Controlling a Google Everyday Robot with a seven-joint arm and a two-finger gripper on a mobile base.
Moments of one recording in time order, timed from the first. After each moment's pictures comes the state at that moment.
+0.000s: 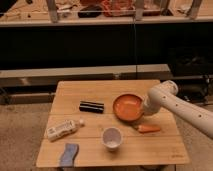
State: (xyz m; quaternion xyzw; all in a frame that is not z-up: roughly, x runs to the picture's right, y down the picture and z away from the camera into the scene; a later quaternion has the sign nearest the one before) arm 0.237 0.153 0.844 -0.20 -0.16 -0.45 0.85
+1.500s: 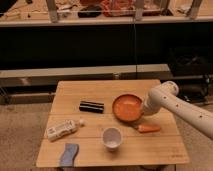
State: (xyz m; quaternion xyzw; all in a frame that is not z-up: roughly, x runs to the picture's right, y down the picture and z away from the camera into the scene) arm 0.235 0.154 0.844 -0.19 -0.17 -0.47 0.85
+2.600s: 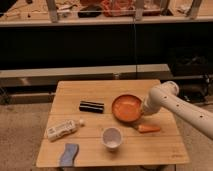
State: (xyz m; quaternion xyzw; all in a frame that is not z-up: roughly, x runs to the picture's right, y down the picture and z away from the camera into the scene) arm 0.233 0.153 0.844 -0.18 -0.18 -0.48 0.84
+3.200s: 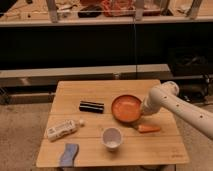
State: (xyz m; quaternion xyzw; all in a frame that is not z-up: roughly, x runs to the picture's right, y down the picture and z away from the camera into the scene) arm 0.230 0.153 0.844 -0.18 -0.18 -0.49 0.83
